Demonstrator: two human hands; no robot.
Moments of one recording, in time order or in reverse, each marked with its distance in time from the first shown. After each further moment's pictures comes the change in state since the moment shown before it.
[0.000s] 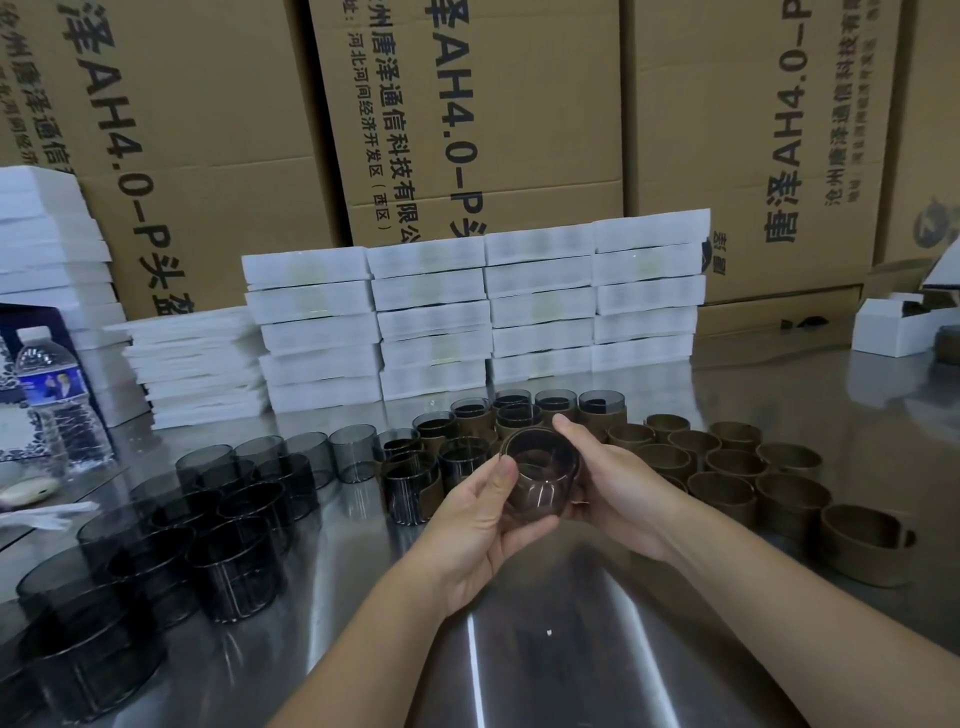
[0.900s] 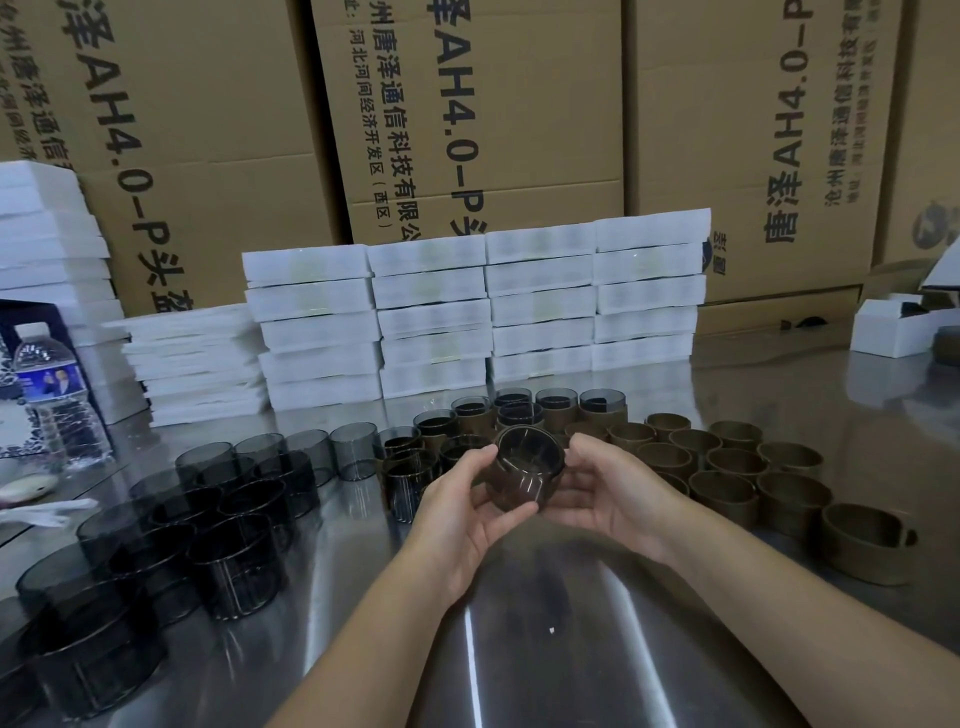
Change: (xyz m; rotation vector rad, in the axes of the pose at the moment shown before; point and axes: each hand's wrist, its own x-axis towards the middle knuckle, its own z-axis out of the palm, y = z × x) left_hand 0.002 0.007 -0.005 -0.046 0.243 0.026; right_hand 0.004 0.009 -0.009 0.128 -0.023 -0.007
